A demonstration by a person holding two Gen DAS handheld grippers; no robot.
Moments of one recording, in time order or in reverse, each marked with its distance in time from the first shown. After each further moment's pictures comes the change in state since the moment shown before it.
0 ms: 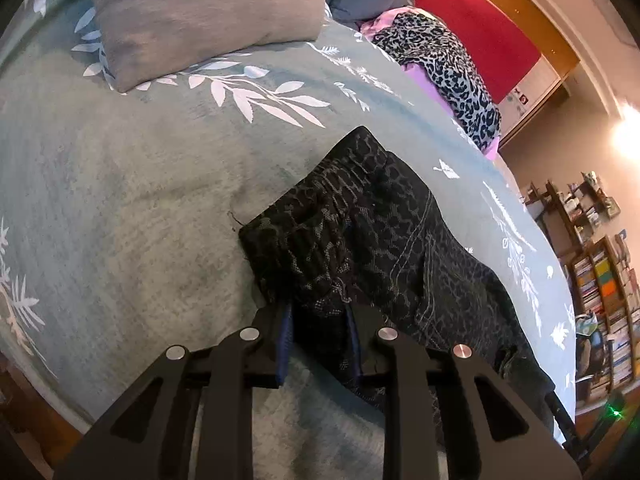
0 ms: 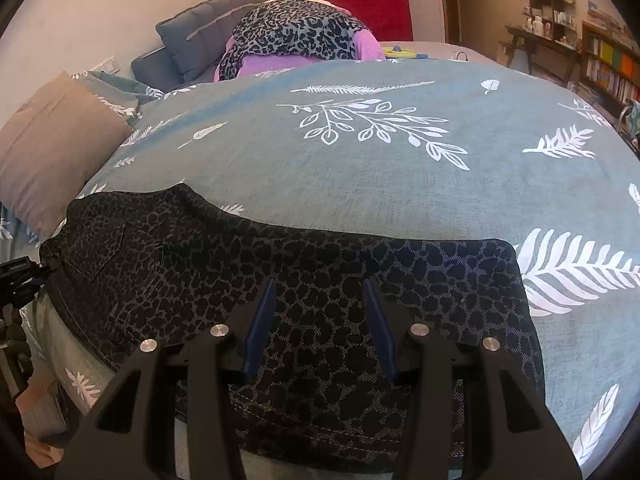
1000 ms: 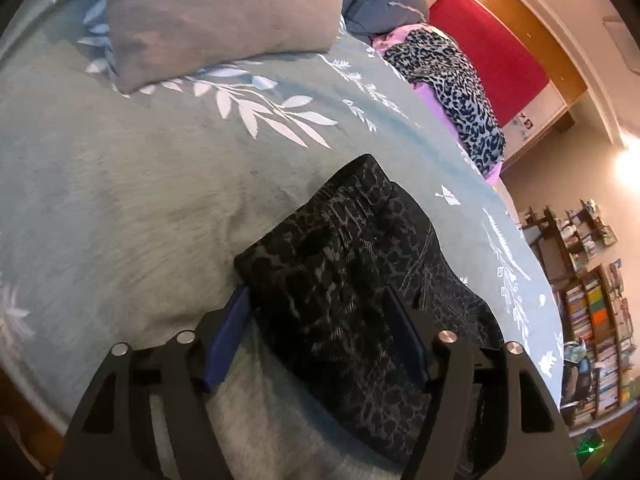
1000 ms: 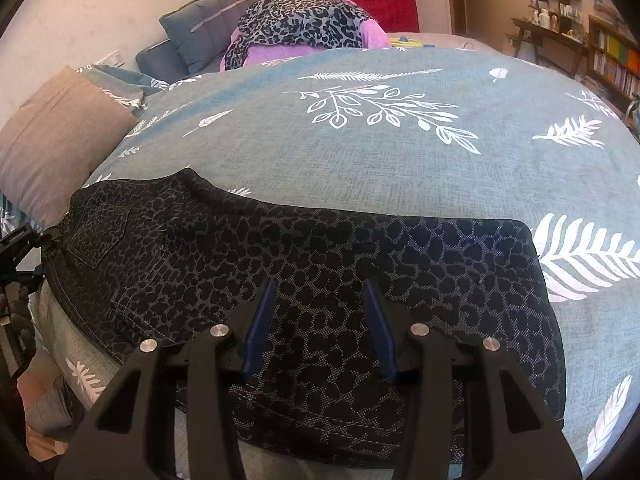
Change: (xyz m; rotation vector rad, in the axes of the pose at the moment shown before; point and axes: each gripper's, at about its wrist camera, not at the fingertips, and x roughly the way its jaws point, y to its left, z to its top) left arm 0.010 0.006 0.018 -0.075 -0.034 -0.024; right arm 0.007 0.003 -0.009 -0.003 0.034 0.027
